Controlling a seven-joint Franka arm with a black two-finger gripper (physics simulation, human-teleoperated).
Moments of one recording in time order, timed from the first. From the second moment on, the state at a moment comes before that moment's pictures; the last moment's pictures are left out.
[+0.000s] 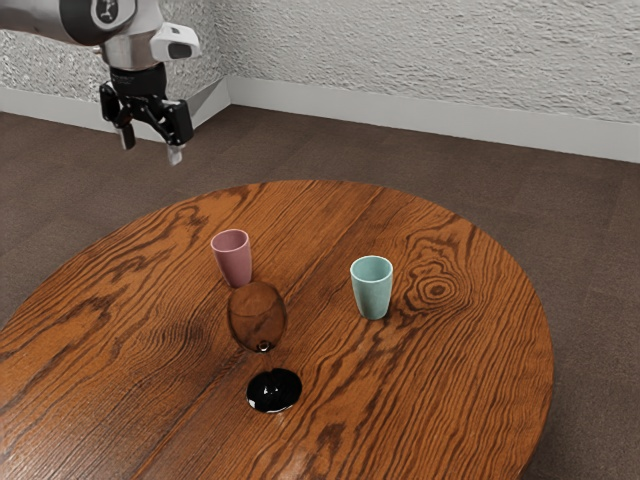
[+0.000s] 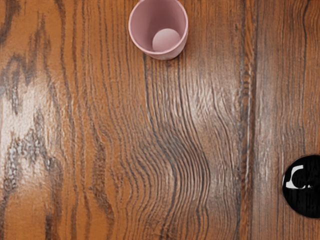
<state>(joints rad) 0.12 0.06 -0.06 -1.50 0.14 1.55 0.03</state>
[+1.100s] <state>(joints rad) 0.10 0.47 -0.02 -1.52 0.14 2.04 0.09</state>
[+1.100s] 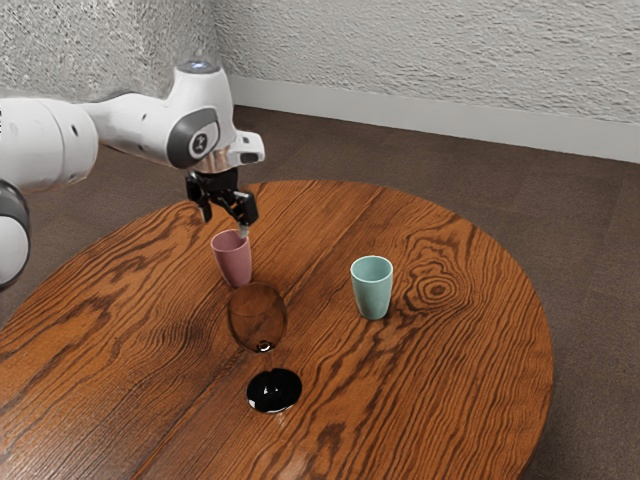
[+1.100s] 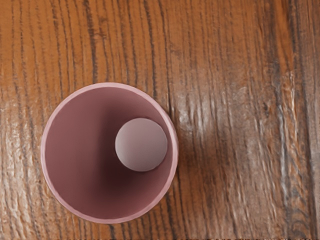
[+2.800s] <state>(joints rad) 0.11 0.64 -0.13 -1.35 0.16 2.15 0.07</state>
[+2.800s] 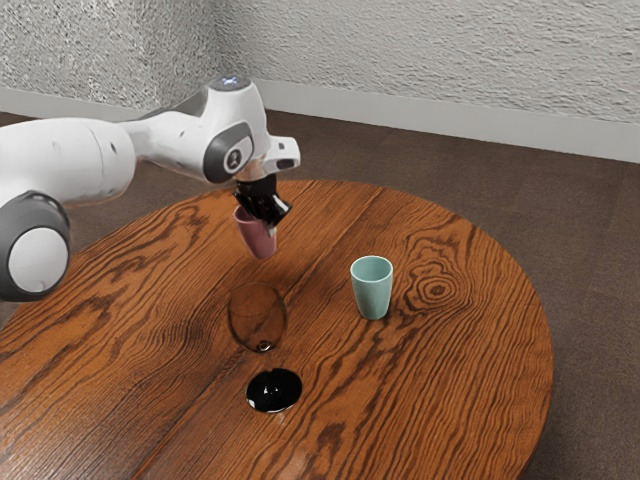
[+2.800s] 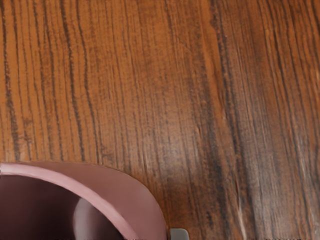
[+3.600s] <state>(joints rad) 0.07 0.65 -0.49 -1.17 0.40 1.83 -0.27</state>
